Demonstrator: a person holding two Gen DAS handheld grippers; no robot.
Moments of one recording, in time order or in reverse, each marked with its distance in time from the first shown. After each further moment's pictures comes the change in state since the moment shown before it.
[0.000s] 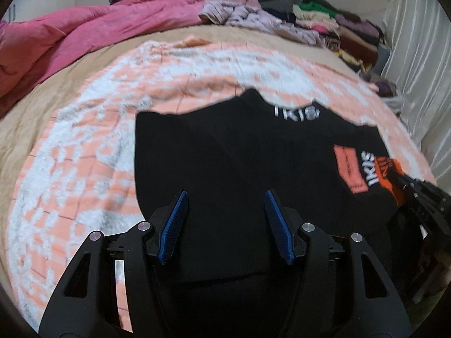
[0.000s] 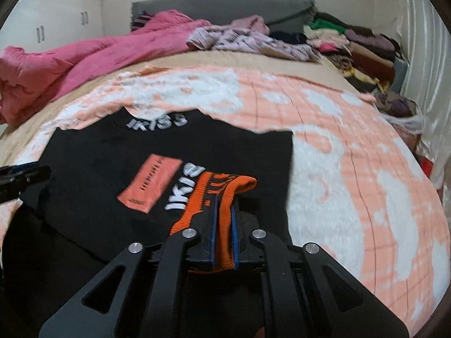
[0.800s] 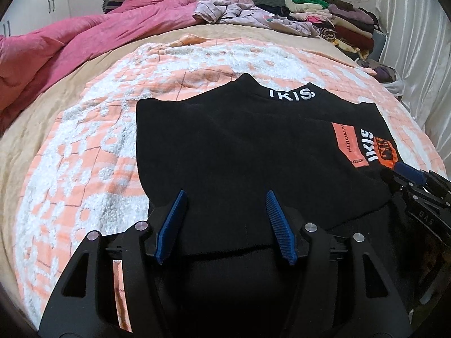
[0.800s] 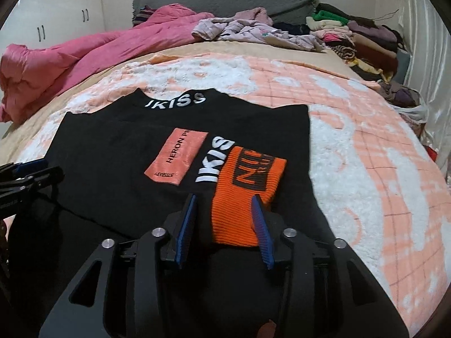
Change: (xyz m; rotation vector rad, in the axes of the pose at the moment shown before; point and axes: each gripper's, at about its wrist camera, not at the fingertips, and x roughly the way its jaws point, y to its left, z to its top) left arm -0.012 -0.006 -0.019 0.061 -0.008 0.032; right arm -0.007 0.021 -0.018 0.011 0.019 0.027
